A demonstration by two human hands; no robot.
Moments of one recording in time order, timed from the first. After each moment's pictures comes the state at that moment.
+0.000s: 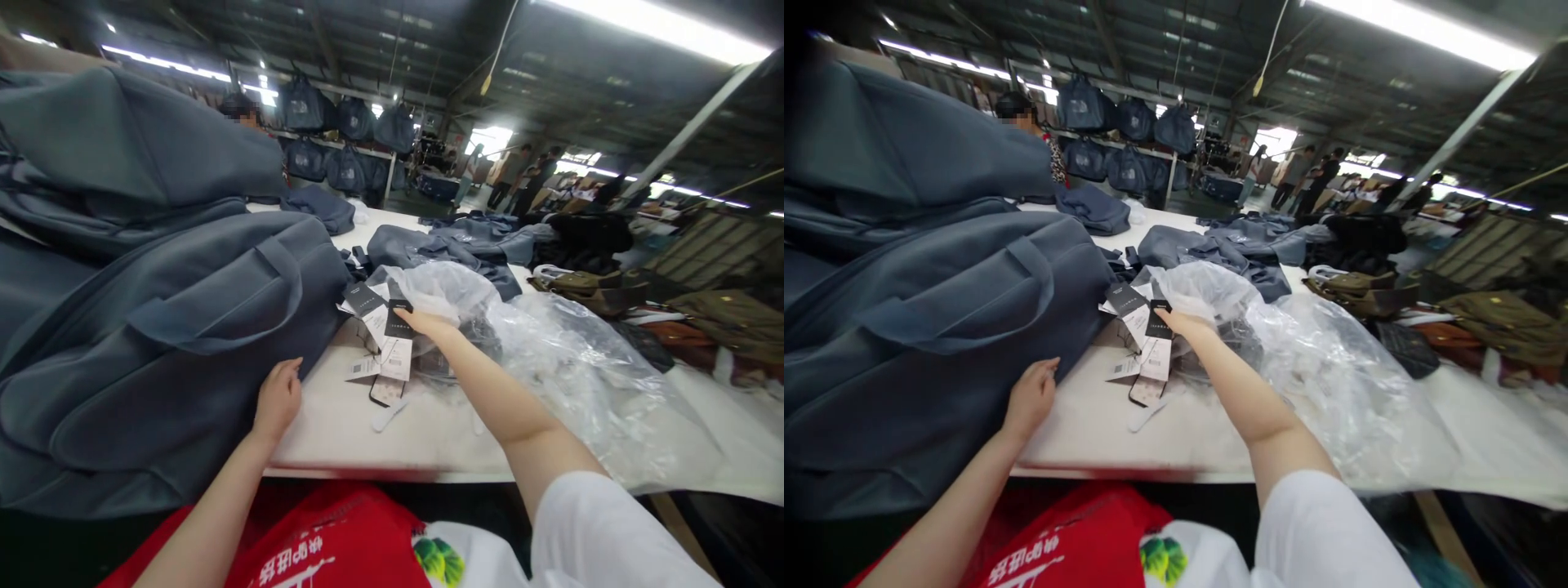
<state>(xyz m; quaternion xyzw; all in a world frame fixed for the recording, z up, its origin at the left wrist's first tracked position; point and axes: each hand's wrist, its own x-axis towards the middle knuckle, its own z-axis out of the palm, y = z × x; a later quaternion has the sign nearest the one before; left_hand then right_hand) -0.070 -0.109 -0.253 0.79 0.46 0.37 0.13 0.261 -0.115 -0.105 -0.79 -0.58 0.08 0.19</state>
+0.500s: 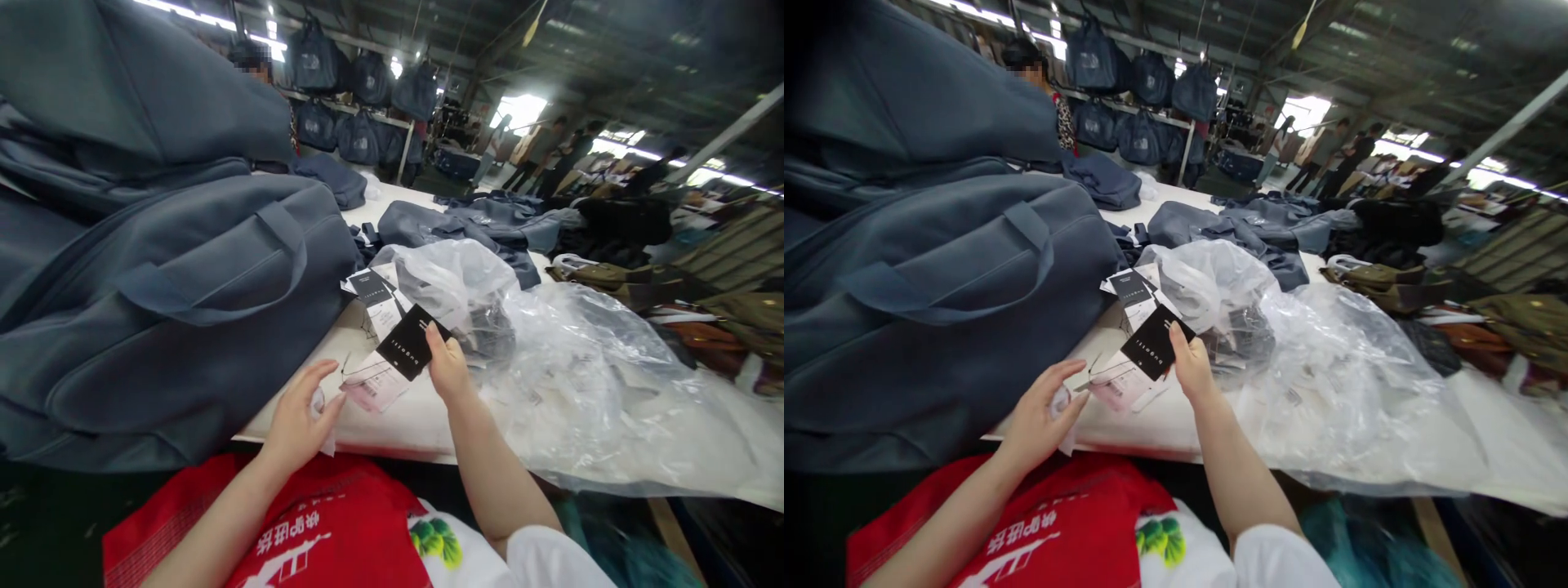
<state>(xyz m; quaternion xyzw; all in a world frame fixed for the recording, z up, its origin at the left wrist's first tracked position) -0.052 -0.205 -0.172 0.77 0.42 0.37 0.31 0.200 -0.221 -0.135 -0.61 -0.39 0.37 0.59</state>
